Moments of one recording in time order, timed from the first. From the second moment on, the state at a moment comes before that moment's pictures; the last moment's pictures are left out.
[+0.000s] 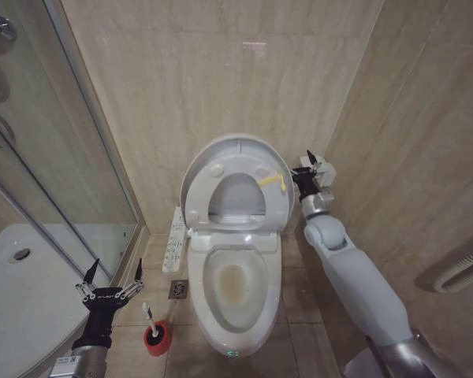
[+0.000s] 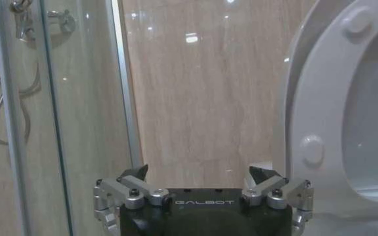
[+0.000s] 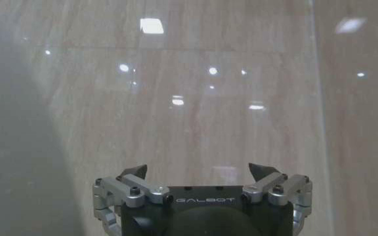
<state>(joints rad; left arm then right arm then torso) 1.72 -1.26 -0.63 -2.18 -0.14 -0.23 -0.18 -0.71 1.13 0.30 1.64 0.35 0.16 0.17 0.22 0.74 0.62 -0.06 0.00</state>
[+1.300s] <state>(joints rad) 1.72 -1.26 -0.63 -2.18 -0.14 -0.23 -0.18 -1.43 1.30 0.55 2.01 0.22 0.15 0.27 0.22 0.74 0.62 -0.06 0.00</state>
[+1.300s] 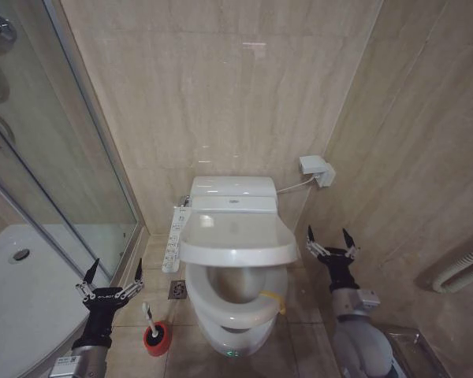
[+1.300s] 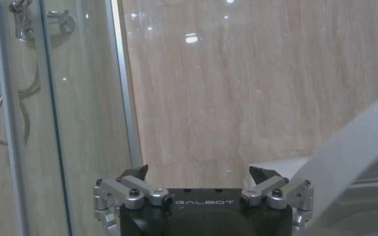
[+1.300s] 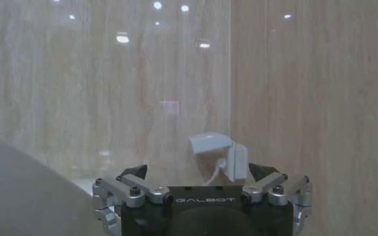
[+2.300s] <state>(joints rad) 1.72 -1.26 -0.63 -2.18 -0.14 -0.23 -0.18 -1.49 1.30 0.65 2.02 0.30 0.11 0.30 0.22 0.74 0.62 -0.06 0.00</state>
